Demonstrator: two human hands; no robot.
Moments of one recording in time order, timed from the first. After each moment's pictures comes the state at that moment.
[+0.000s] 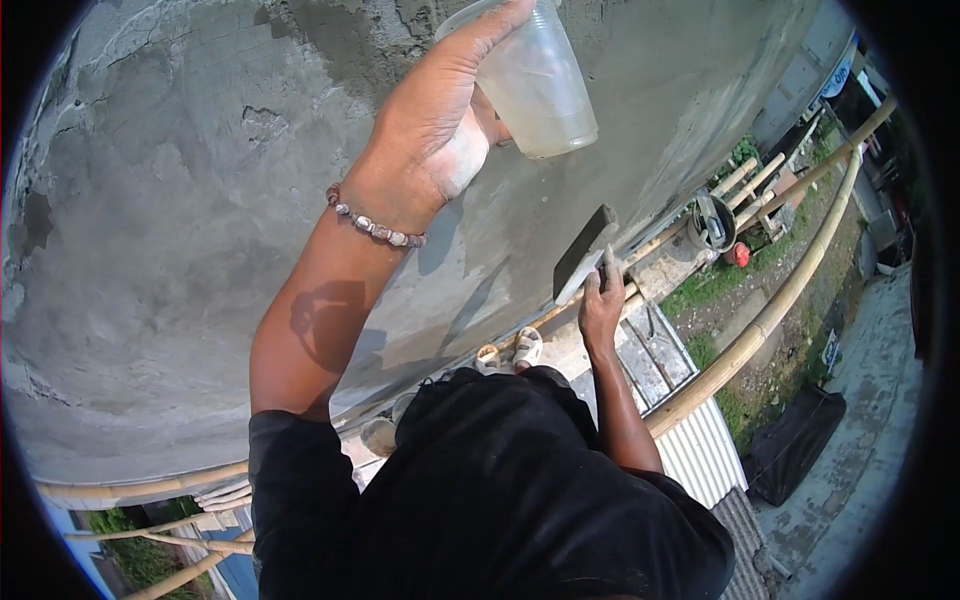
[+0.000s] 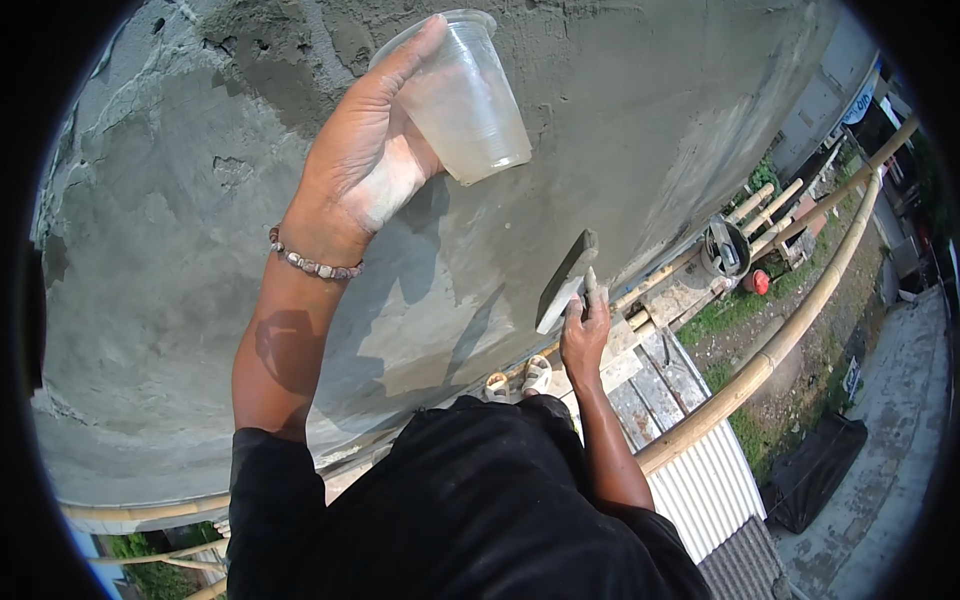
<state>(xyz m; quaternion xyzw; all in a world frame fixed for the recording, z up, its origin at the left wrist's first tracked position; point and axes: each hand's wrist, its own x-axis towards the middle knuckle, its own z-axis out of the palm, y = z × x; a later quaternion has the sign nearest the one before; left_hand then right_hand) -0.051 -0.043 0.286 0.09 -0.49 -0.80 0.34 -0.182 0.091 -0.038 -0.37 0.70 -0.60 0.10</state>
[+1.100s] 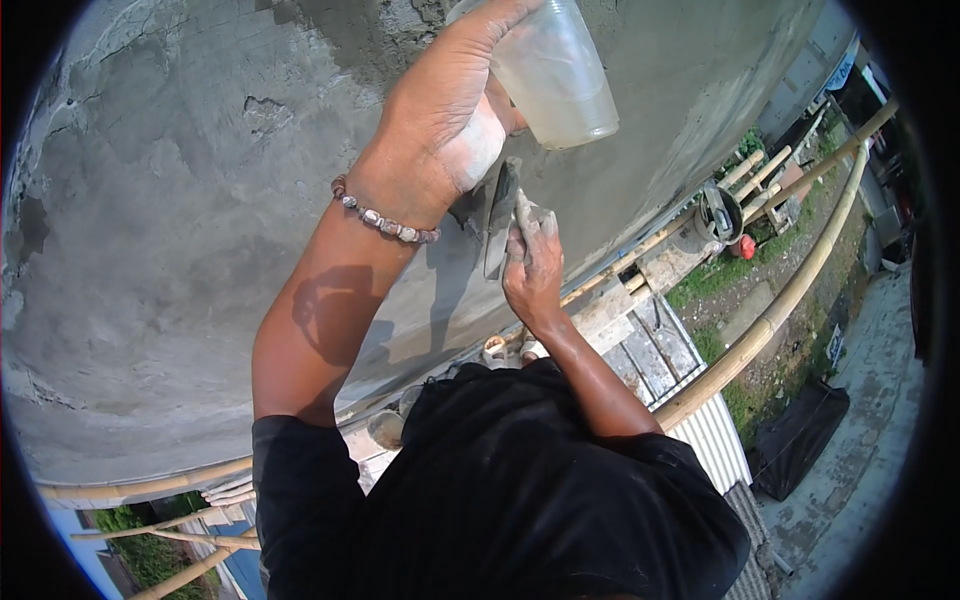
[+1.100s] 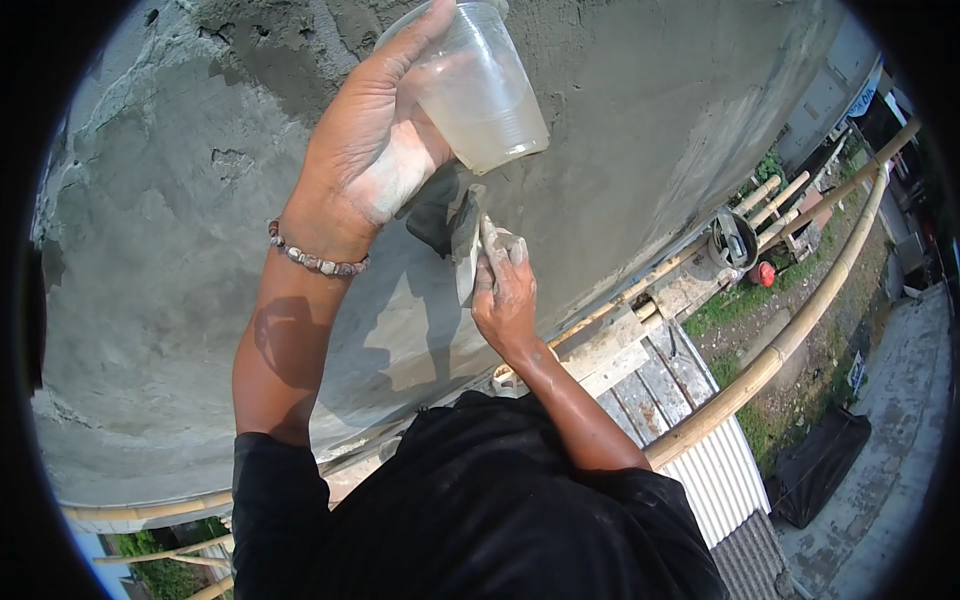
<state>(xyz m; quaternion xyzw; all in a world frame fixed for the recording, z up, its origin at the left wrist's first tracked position) -0.044 -0.047 0.283 0.05 -0.52 -0.77 0.37 -0.101 0.024 0.043 -0.52 0.56 -0.65 0.05</state>
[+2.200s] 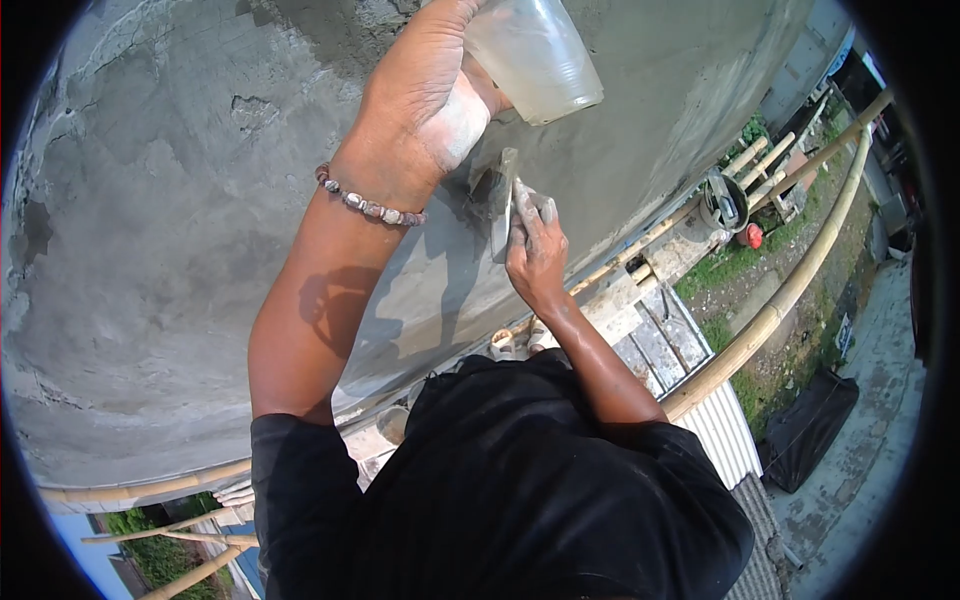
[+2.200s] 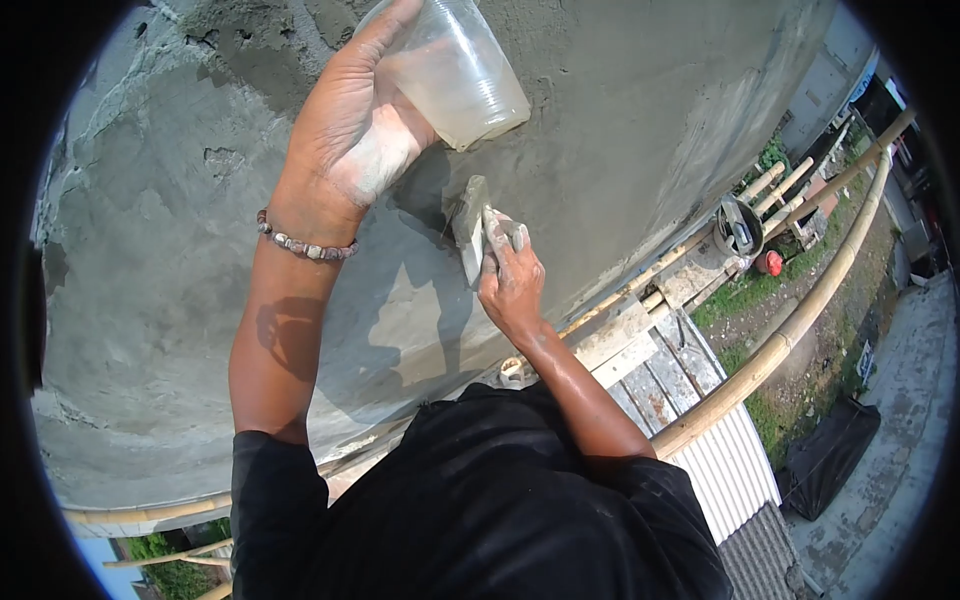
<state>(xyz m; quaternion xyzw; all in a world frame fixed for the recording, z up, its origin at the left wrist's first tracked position) -0.046 -0.048 0.284 0.00 -0.56 -0.74 0.38 -0.111 0.020 0.029 -0.52 0.58 -0.62 0.03</state>
